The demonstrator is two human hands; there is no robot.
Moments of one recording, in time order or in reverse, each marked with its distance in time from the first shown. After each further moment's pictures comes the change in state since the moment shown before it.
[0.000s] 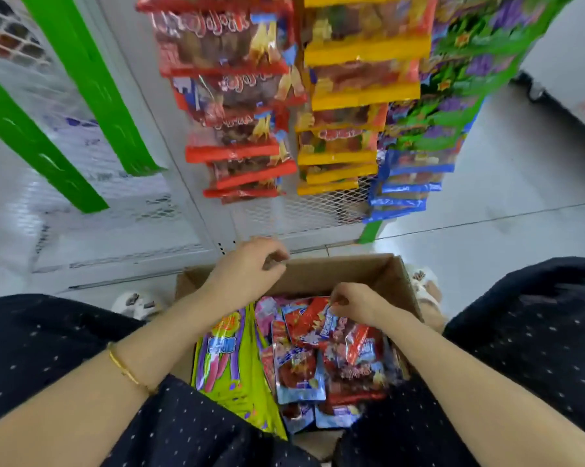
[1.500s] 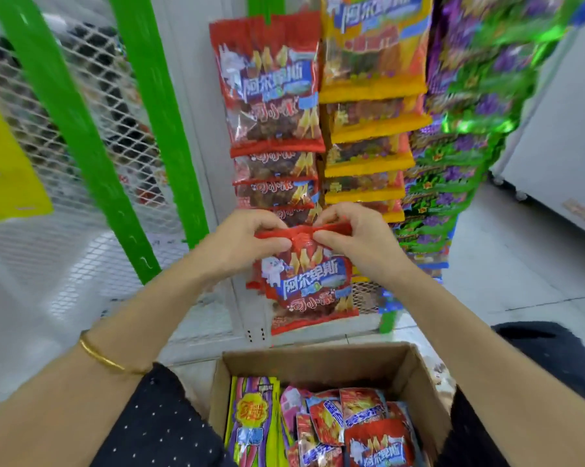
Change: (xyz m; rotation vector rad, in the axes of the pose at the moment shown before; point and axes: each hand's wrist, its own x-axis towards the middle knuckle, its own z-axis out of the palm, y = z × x) left_hand -0.012 0.081 -0.175 -0.182 0.177 0.142; right_hand -0.108 -0.180 -0.187 0.416 0.699 -0.630
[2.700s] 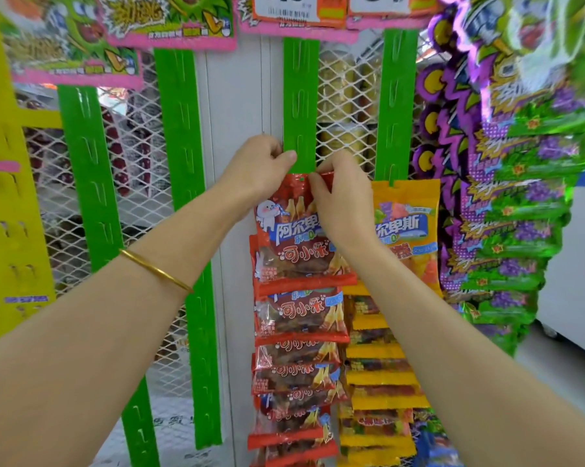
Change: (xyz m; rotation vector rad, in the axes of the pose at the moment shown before) left_hand 0.136 0.142 -0.181 0.114 0.630 0.176; right_hand 0.203 -0.150 -0.056 -0.221 0.612 -0.376
